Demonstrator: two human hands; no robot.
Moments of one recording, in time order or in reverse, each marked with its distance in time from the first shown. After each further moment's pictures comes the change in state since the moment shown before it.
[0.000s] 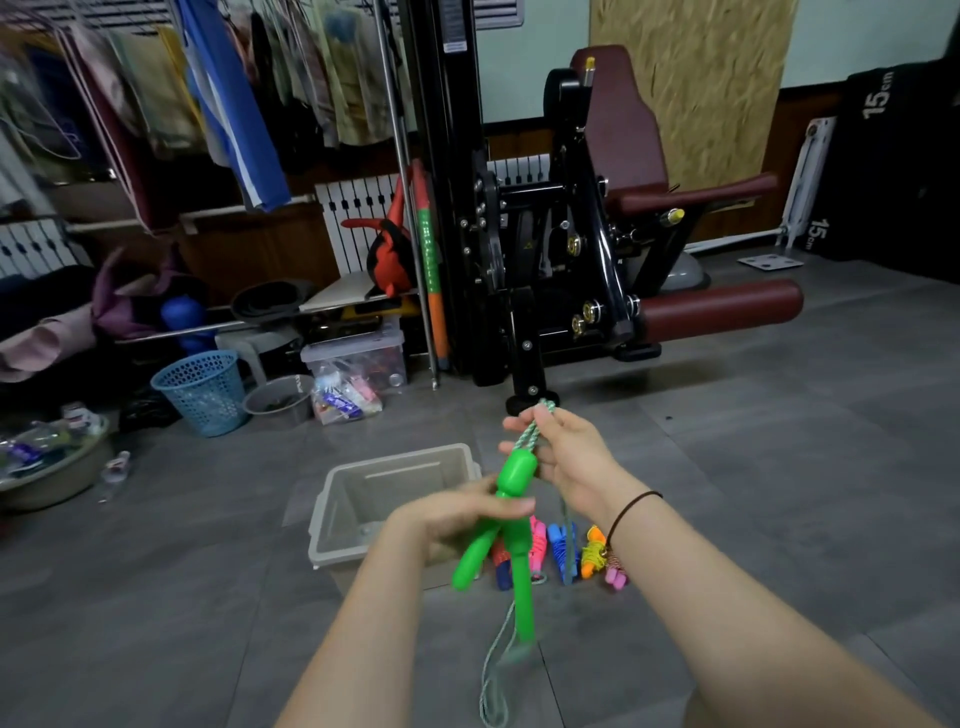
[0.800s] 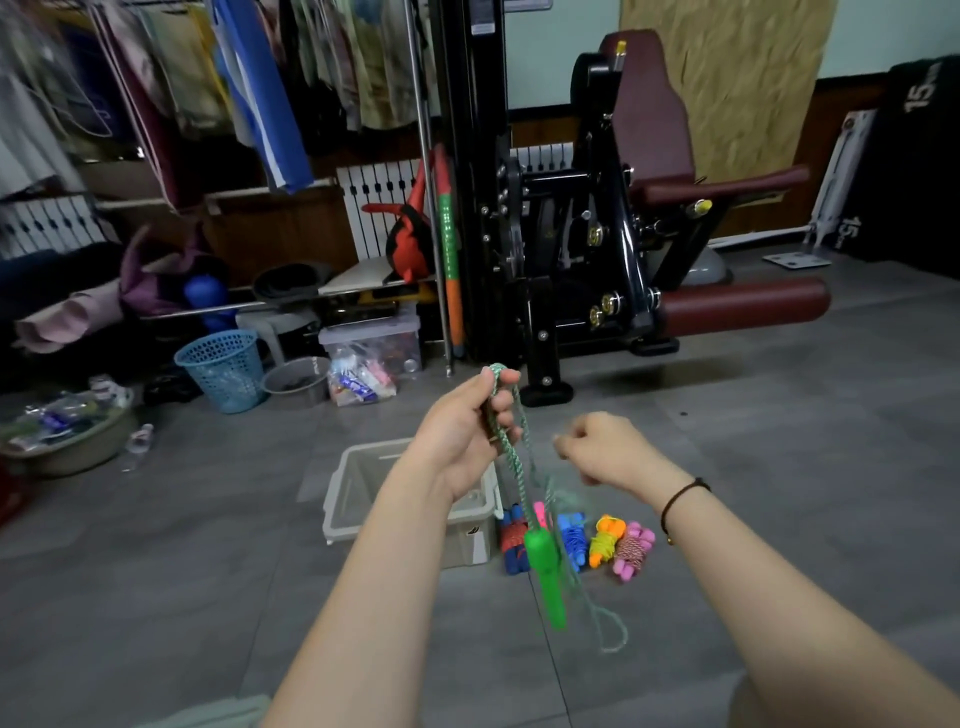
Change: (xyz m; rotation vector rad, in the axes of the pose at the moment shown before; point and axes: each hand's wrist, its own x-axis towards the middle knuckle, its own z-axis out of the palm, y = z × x) left_hand -0.019 0.051 0.013 -0.520 0.328 0.481; right_hand -0.020 -0.022 -0.015 -1.161 0.014 0.007
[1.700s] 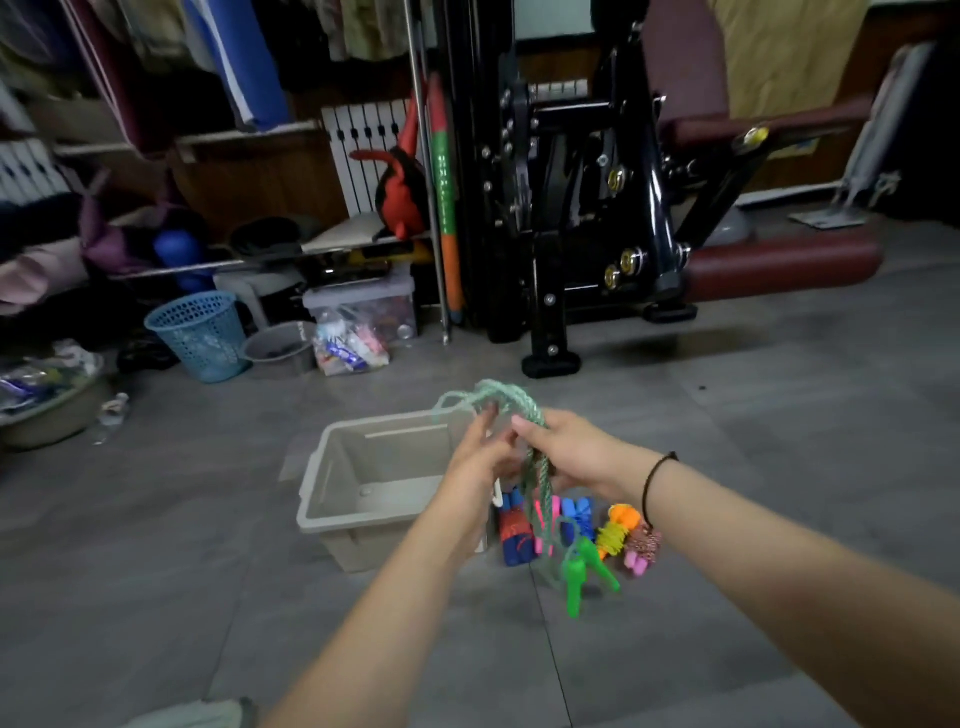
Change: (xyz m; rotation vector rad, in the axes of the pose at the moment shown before) left_hand 0.076 -0.105 -0.057 0.218 0.122 0.027; right_hand 0.085 0.029 0.065 0.504 -0.322 -0.066
